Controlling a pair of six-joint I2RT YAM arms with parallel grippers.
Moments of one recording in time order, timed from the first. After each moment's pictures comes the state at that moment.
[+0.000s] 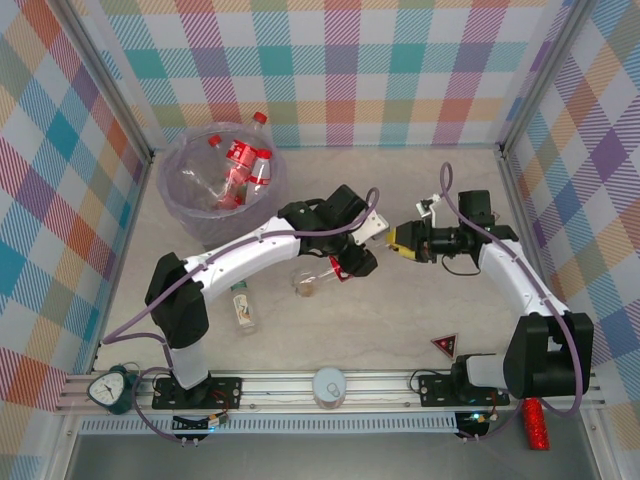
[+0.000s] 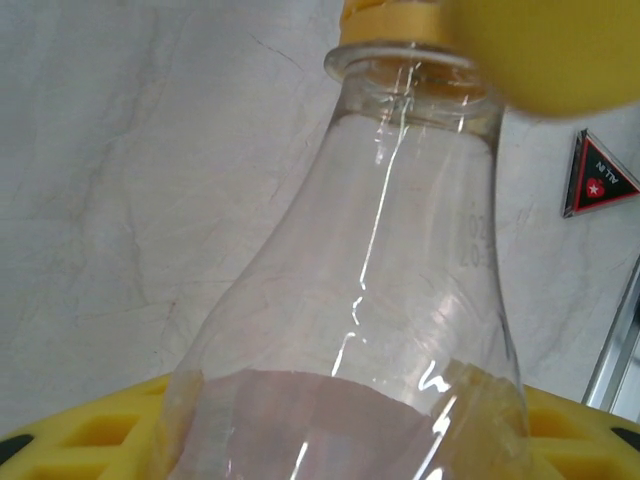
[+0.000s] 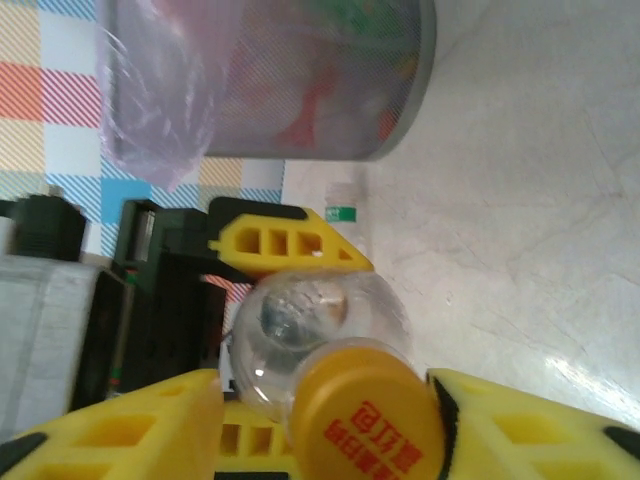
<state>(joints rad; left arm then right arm) -0.88 1.80 1.64 -0.82 0.19 0.08 0.05 1.31 0.97 -0.60 -1.13 0.40</state>
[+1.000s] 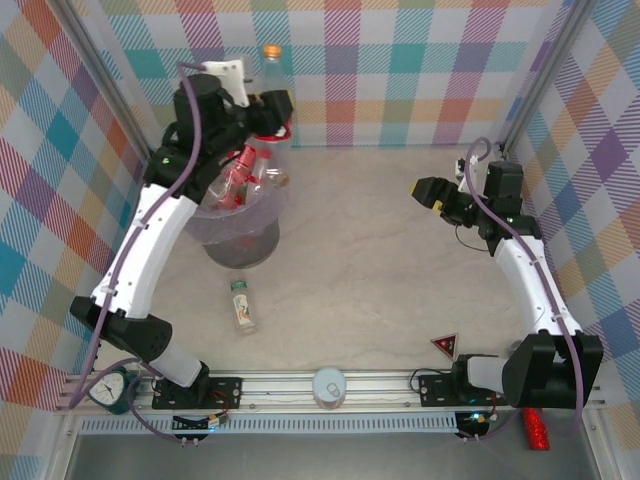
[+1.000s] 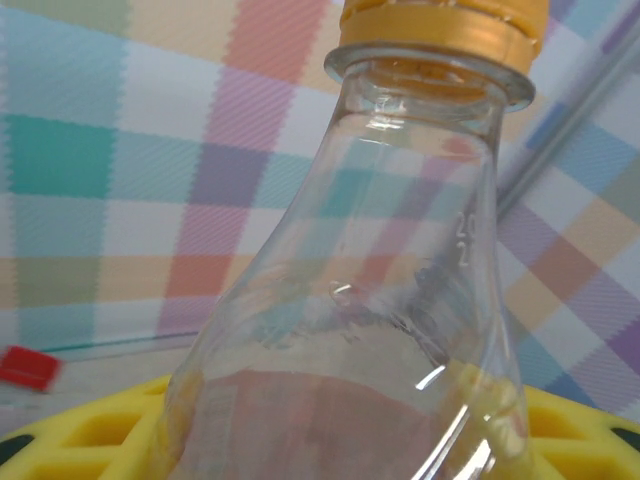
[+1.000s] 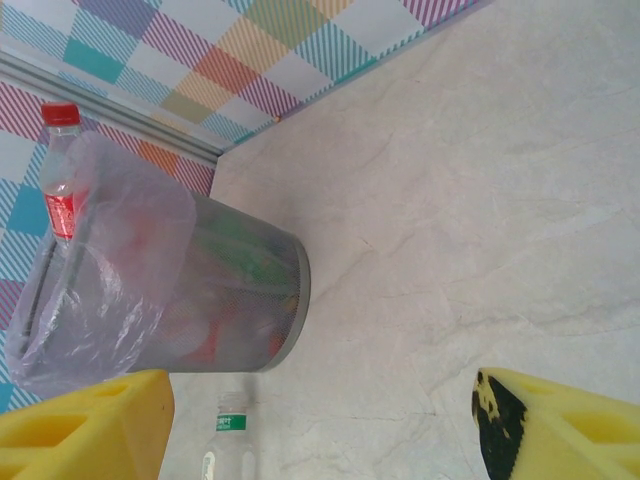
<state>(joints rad) -0.38 1.56 1.96 -0.53 0.10 -0.39 -0.02 1.25 1.08 -0.40 -0.73 0.53</state>
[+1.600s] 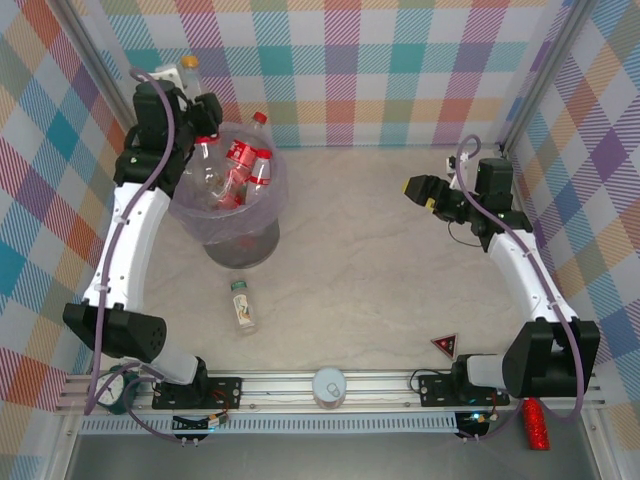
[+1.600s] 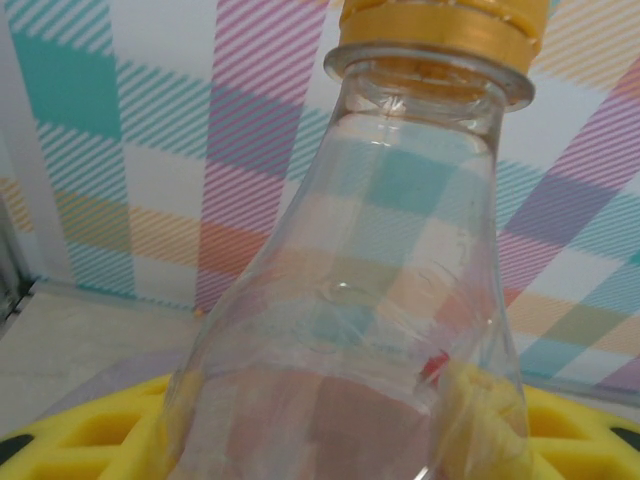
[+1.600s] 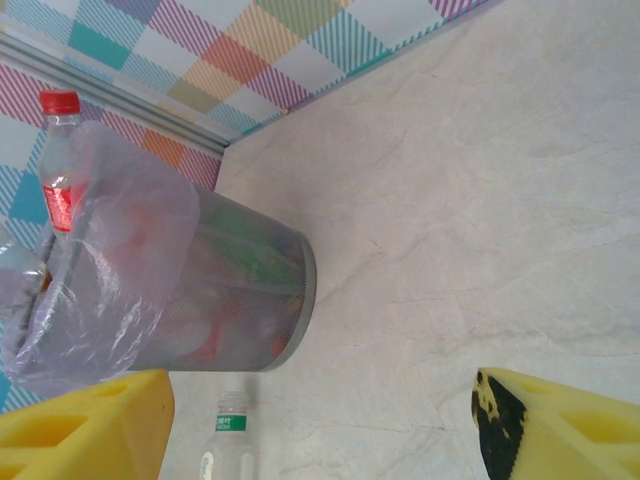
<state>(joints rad) -0.13 1.55 1.82 -0.56 -0.13 -0.30 0.01 1.29 1.09 -0.36 -0.72 0.53</state>
